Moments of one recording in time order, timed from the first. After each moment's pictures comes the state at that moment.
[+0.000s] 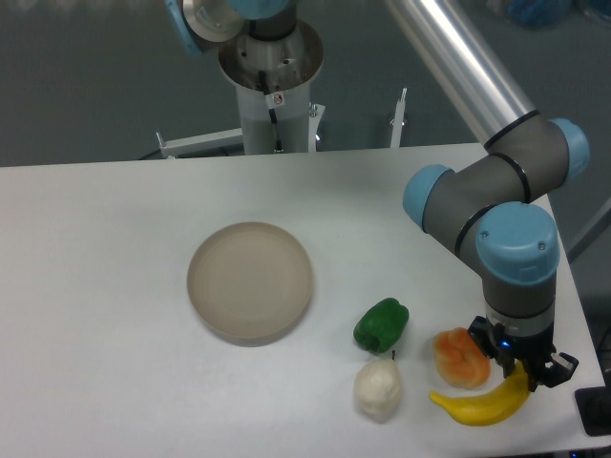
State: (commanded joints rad) arm 2.37 -2.31 -1.05 -0.98 1.69 1.23
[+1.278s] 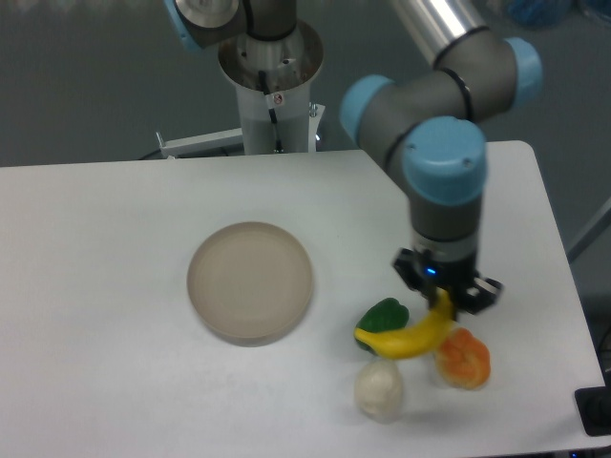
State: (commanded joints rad) arm 2.26 -1.95 -1.42 -1.22 1.64 0.90
